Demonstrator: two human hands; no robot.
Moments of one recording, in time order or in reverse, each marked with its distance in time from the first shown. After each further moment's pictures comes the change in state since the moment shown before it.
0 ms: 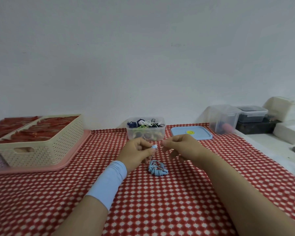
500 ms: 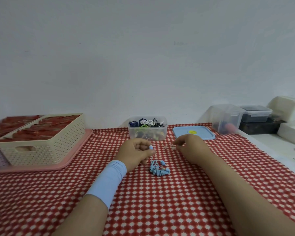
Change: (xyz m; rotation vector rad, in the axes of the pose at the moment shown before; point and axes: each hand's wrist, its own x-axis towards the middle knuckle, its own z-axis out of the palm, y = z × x) left_hand -0.004 0.004 -0.009 0.122 0.019 0.008; right_hand 0.028 0.027 -0.014 -0.713 0.233 -0.093
